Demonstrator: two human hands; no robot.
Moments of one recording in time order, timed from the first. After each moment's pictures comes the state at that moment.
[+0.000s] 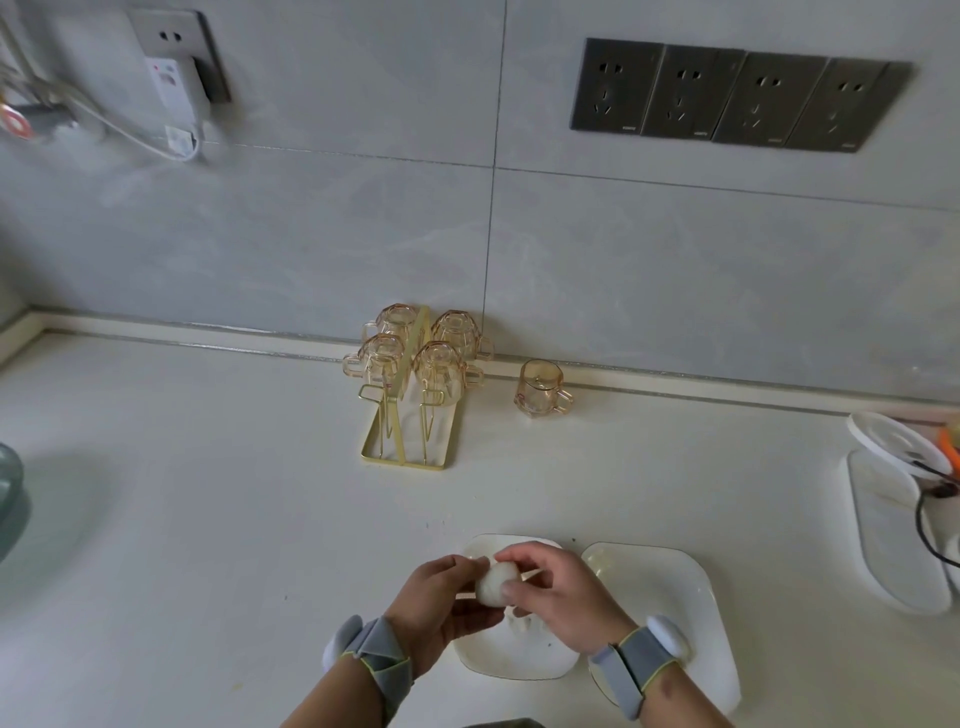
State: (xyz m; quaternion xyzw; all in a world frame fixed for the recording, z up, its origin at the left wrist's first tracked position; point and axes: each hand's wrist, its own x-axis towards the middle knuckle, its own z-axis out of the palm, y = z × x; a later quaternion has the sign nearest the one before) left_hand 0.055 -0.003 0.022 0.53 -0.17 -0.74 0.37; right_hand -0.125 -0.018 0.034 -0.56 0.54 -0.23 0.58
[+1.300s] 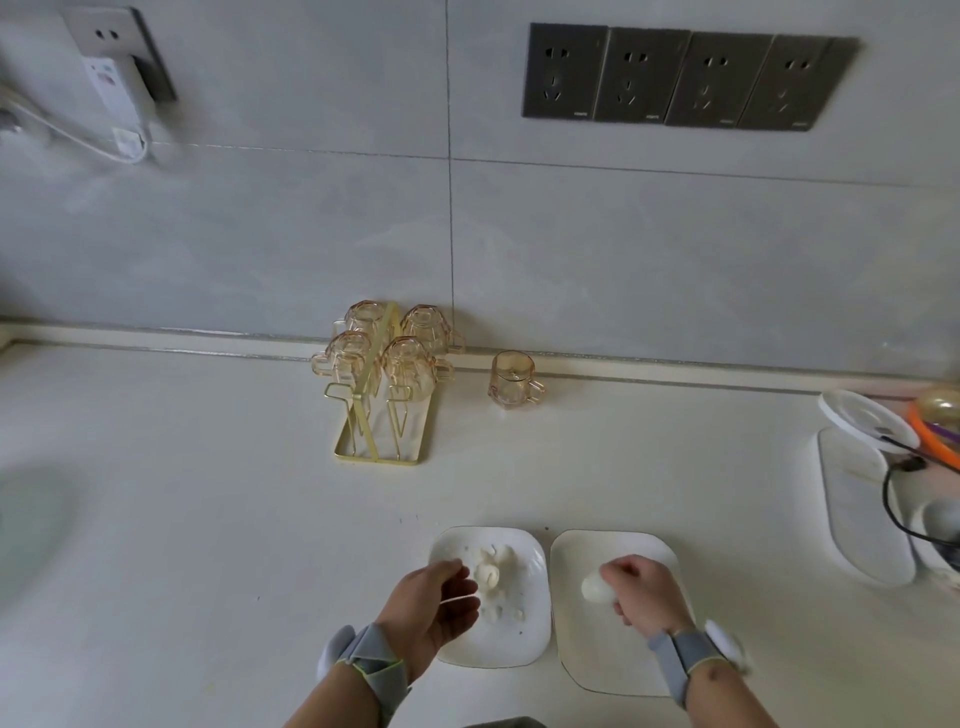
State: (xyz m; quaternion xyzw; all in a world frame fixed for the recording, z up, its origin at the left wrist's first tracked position) left_hand 0.028 0.001 0.010 0.60 -0.07 -0.71 0.37; right_hand -0.244 -0.021 -0.023 -0.37 0.78 -0.25 0.45
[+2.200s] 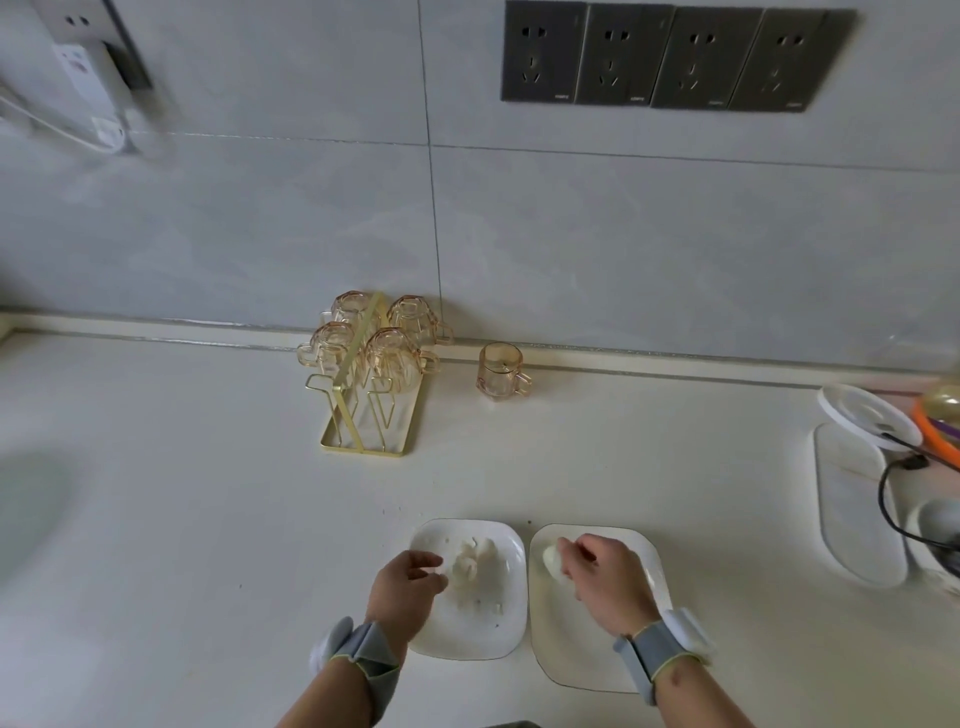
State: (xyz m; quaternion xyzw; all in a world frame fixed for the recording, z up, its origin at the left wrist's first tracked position) left_hand 0.013 0.001 -0.011 0.75 -0.31 -0.52 0.28; right_hand -0.229 -0.023 0.014 -0.55 0.71 -0.20 0.39
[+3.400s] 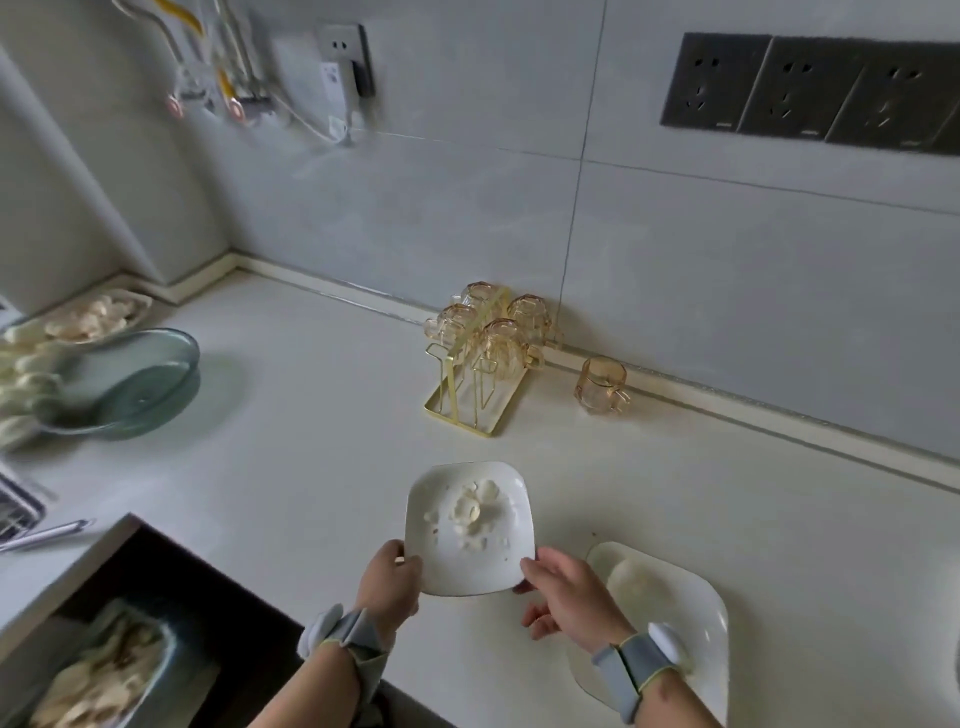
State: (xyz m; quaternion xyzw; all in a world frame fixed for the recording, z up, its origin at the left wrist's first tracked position) left_hand 0.048 0.068 -0.009 0.81 -0.18 -0.42 0.38; right_hand -0.164 -0.006 0.025 -0.52 0.51 -0.14 0.68
